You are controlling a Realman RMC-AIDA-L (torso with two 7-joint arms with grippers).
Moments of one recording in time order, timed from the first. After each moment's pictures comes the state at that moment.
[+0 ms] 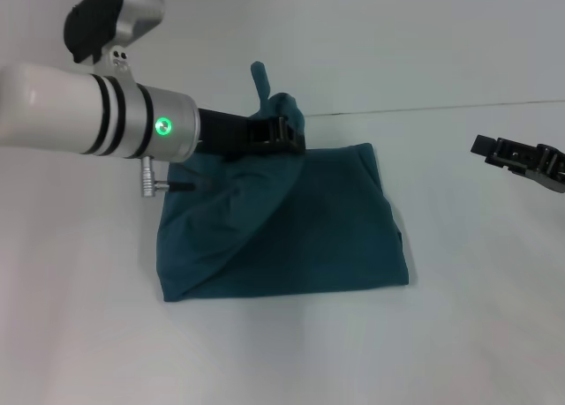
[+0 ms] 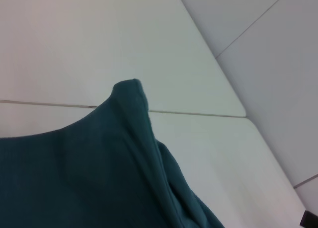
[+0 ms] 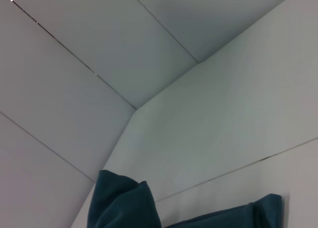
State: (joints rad) left arm -0.90 -2.16 0.99 0.84 2.24 1.12 -2.70; right arm 0.44 1.95 -0.68 -0.58 -1.70 -1.29 2.00
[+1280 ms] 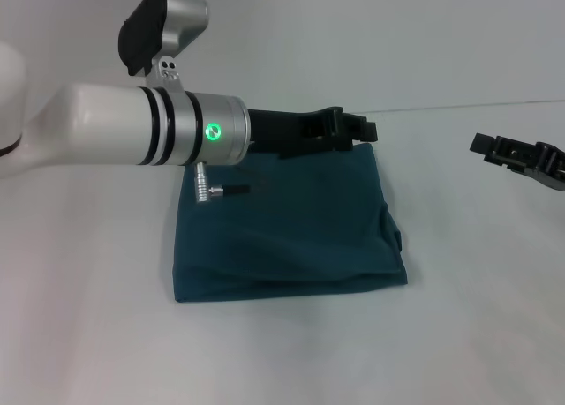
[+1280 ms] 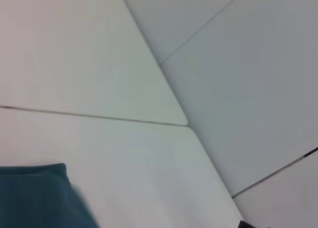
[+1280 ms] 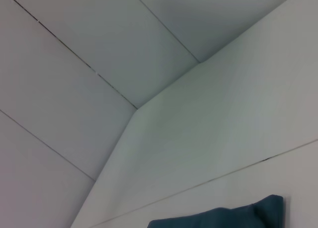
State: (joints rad) left arm -0.96 -2.17 1.04 0.63 1.96 1.03 -2.51; right arm 0.45 1.95 -0.68 -0.58 -1.70 -1.29 2.00
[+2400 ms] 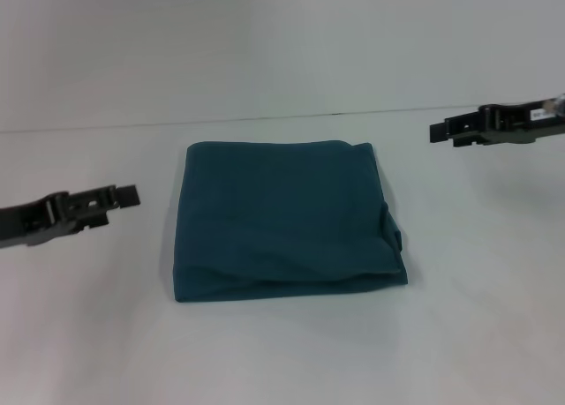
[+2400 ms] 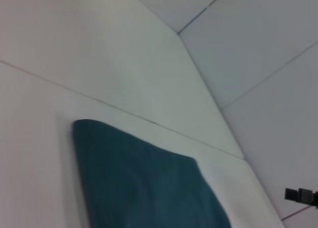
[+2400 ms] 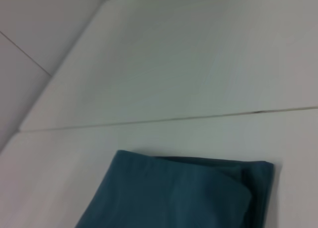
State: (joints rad) left arm -0.49 -2.06 0.63 0.92 2.05 1.50 -2.33; right arm 0.76 1.86 -0.70 -0.68 -2.25 -1.33 2.38
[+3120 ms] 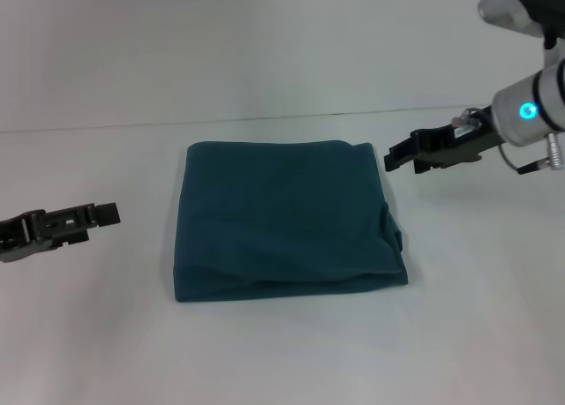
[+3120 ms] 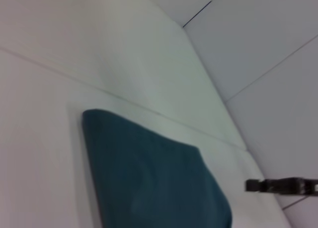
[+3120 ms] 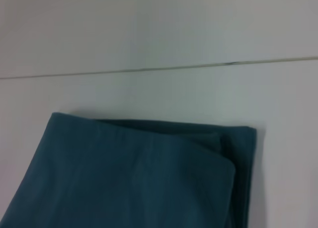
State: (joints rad) left arm -0.46 -2.07 0.55 0.99 2.12 1.60 -2.33; right arm 0.97 1.92 -0.82 -0.51 -2.54 -1.10 2.65
